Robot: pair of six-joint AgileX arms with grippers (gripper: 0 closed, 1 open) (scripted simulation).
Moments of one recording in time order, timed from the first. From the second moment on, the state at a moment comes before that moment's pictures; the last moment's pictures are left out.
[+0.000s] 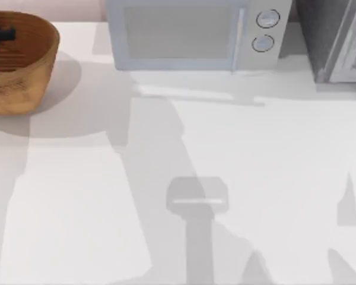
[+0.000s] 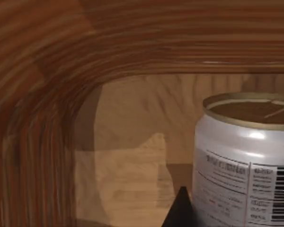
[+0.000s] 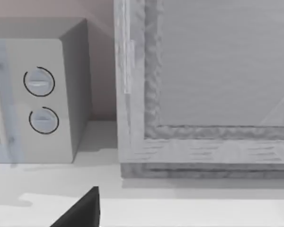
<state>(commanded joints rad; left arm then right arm) 0.15 2.44 2.27 -1.17 0.12 0.15 0.00 0.00 0.00 0.00 0.00 0.00</state>
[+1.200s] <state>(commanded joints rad) 0.07 0.29 0.26 -0.11 -0.01 0.06 0.00 0.00 0.00 0.00 0.00 0.00</state>
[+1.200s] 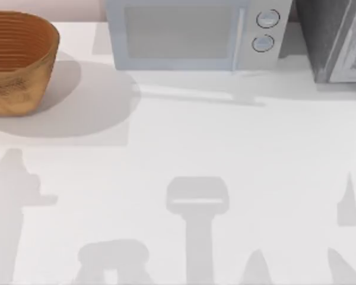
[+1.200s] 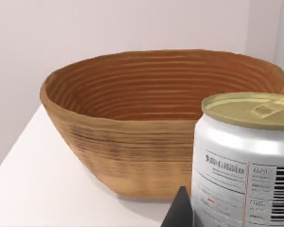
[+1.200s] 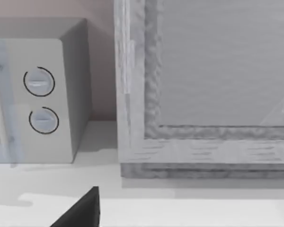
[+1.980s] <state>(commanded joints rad) 0.00 0.00 0.00 0.00 0.00 0.00 0.00 0.00 0.00 0.00 0.00 0.00</state>
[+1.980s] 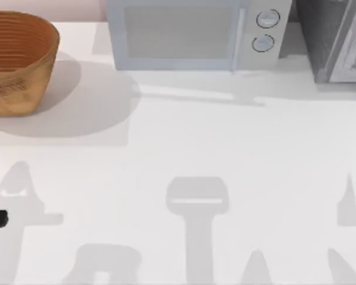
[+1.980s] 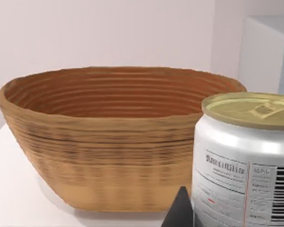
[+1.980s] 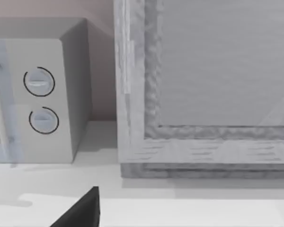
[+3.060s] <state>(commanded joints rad) -0.08 0.82 0.44 0.61 0.44 -0.01 0.00 0.00 0.00 0.00 0.00 0.00</state>
